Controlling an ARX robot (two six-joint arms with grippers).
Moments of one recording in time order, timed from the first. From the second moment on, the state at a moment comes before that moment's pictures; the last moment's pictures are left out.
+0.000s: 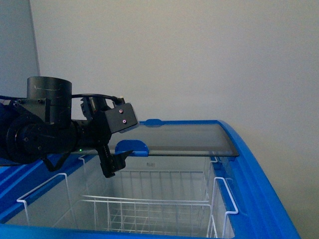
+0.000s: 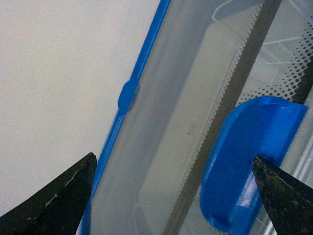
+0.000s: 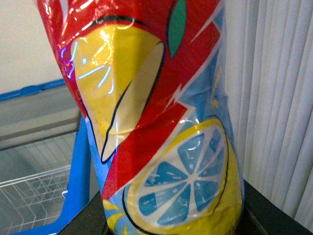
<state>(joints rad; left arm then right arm) -0.17 2.13 1.56 0.45 0.39 1.16 0.15 0.38 0.53 -0.17 0.46 0.22</state>
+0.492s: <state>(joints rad) -0.05 1.34 0.82 0.48 0.29 0.11 0.15 0.38 0.53 -0.17 0.46 0.22</state>
